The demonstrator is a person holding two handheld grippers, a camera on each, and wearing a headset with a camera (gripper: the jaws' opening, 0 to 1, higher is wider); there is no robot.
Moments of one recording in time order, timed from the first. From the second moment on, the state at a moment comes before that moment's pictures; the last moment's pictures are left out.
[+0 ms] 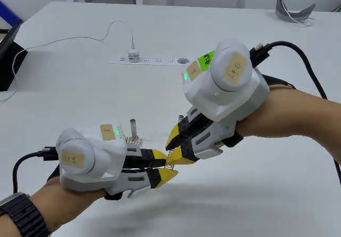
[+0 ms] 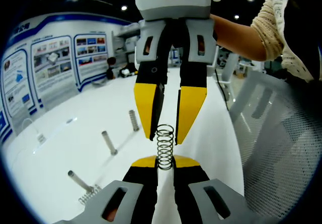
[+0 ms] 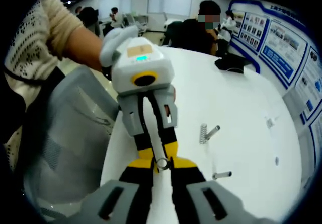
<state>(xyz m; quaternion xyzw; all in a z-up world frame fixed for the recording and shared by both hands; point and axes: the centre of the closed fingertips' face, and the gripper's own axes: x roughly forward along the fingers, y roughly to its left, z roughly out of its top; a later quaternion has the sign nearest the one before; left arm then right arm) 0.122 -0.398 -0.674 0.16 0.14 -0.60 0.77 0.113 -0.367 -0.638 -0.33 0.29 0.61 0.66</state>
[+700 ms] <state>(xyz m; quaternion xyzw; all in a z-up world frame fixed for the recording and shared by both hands) 0.128 -0.396 -0.667 0.13 0.14 -0.59 0.78 0.121 -0.364 -0.639 -0.31 0.29 0.60 0.68</state>
